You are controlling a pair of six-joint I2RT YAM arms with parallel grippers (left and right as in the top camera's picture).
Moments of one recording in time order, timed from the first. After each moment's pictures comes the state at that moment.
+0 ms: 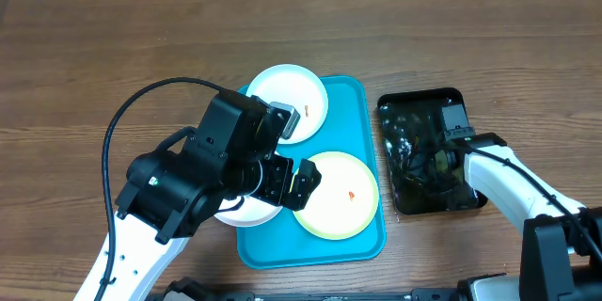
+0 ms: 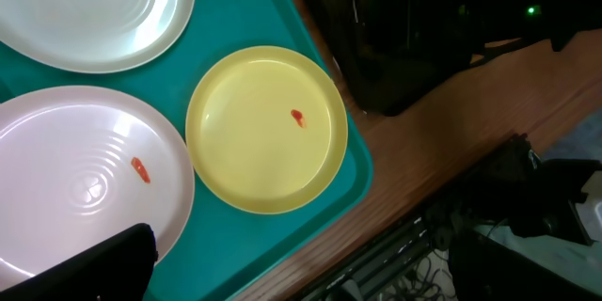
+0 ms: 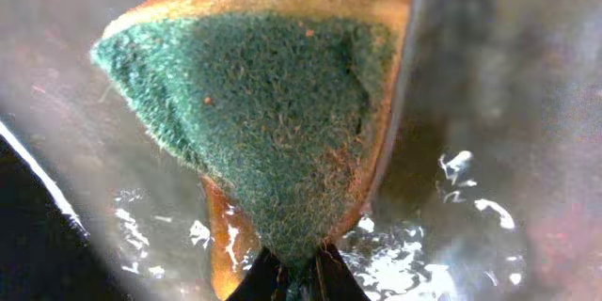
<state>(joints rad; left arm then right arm) -0.54 1.17 1.36 -1.22 0.29 -0.28 0.16 1.56 0.77 -0.63 -0.05 0.57</state>
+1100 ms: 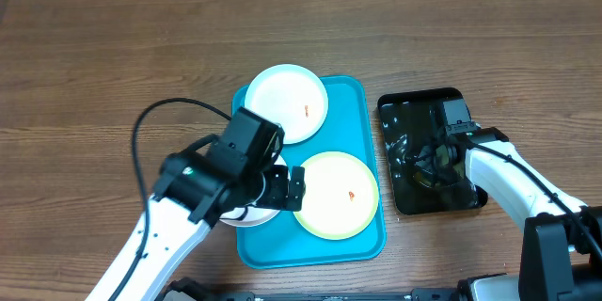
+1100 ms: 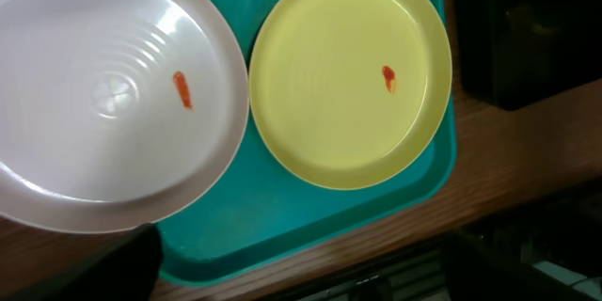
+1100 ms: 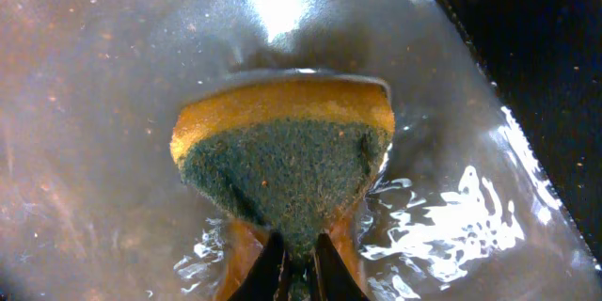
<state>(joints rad) -0.54 1.20 1.12 -1.15 0.18 -0.47 0.16 1.57 0.80 -0.63 0.11 0.67</state>
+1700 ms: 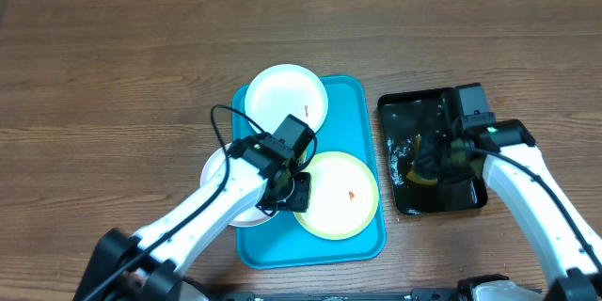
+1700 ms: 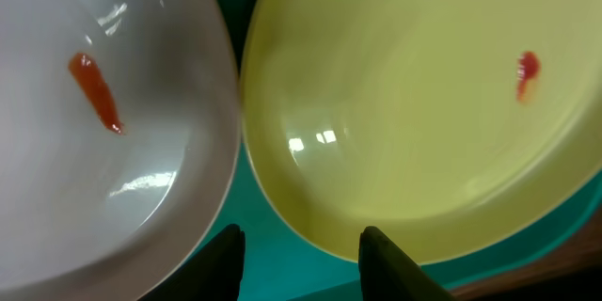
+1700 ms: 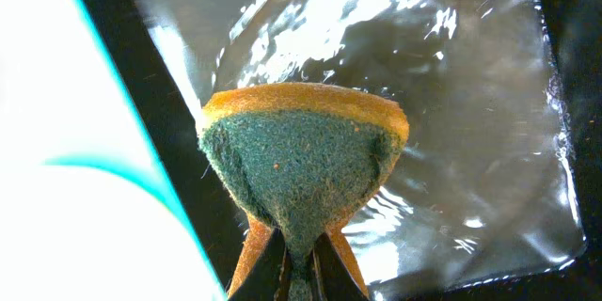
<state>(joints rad) -0.61 1.55 0.95 -0.90 0.18 -0.55 0.16 1.39 0.94 -0.88 -0.11 0.45</state>
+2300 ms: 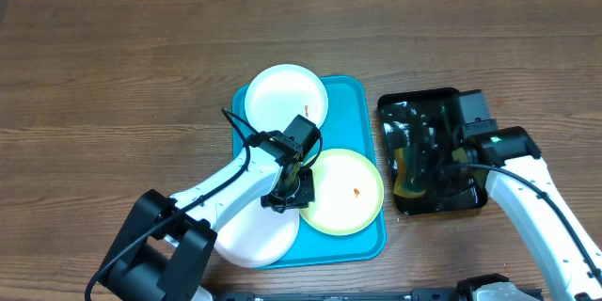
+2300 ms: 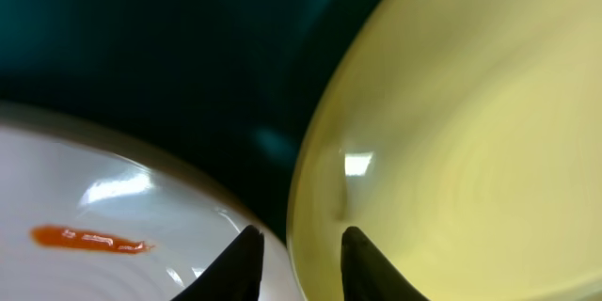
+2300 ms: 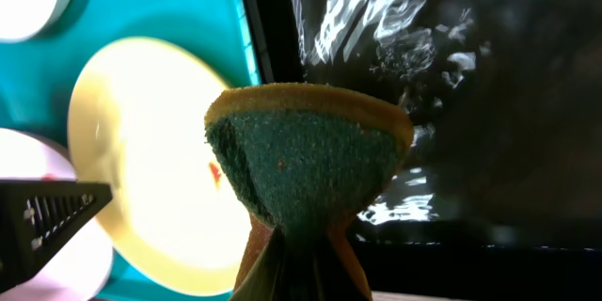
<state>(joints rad) -0.60 1.69 0.95 -0.81 0.20 -0.70 0.21 1.33 0.94 -0.97 -0.29 0.34</state>
